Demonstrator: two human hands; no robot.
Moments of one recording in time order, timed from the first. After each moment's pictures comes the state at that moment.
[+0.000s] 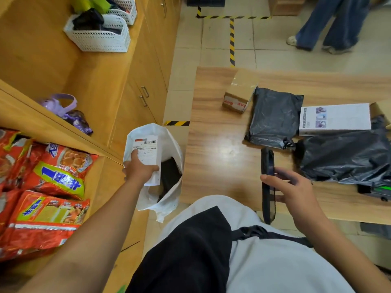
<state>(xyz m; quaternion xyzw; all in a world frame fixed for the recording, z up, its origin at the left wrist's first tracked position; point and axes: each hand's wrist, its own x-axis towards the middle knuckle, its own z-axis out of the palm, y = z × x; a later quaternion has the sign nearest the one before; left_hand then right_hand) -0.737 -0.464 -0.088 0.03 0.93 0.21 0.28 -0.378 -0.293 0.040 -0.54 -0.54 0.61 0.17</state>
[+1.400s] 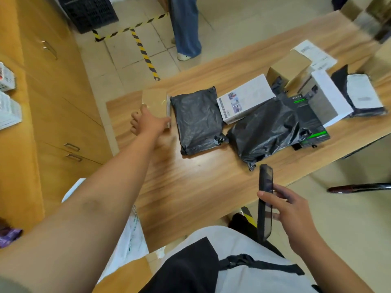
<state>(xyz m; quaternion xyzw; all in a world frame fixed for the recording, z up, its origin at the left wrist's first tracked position) -0.647 -0.113 -0.031 0.33 0.90 0.17 0.23 -0.280 -0.309 0.024 -0.66 -0.31 0.58 0.35</state>
